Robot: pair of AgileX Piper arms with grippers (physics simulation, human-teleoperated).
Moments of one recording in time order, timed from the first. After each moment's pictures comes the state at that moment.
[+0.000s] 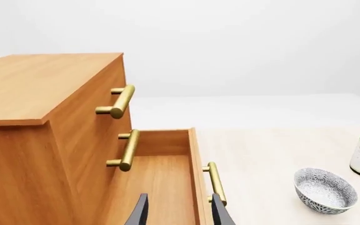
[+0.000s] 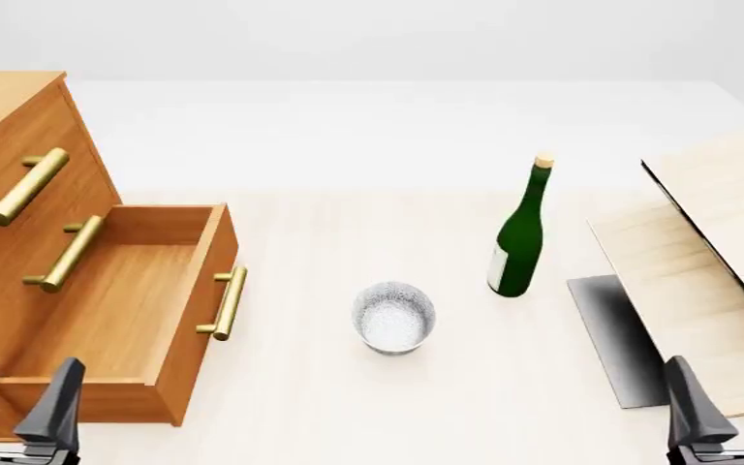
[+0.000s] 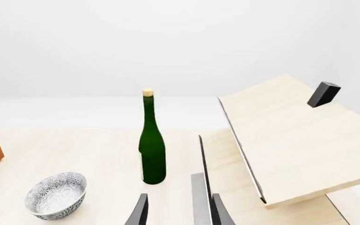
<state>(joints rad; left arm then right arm) -0.03 0.01 -0.01 0.00 0.02 0.00 0.01 -0.01 -0.01 0.00</state>
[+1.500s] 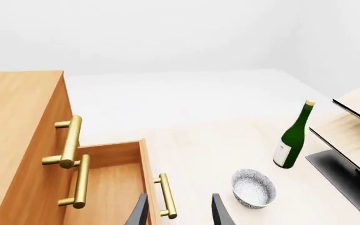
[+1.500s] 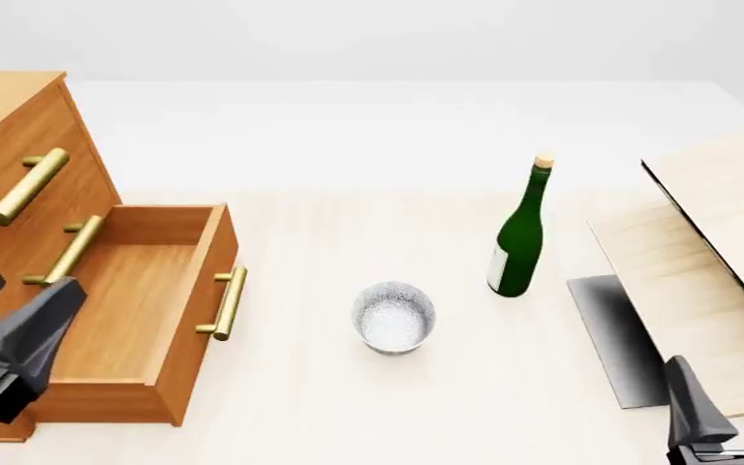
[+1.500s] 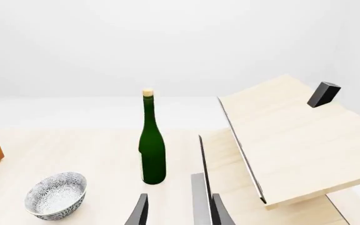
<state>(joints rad) -0.26 0.32 -0.51 0.33 -0.07 0.00 0.02 -0.01 -0.01 0.00</state>
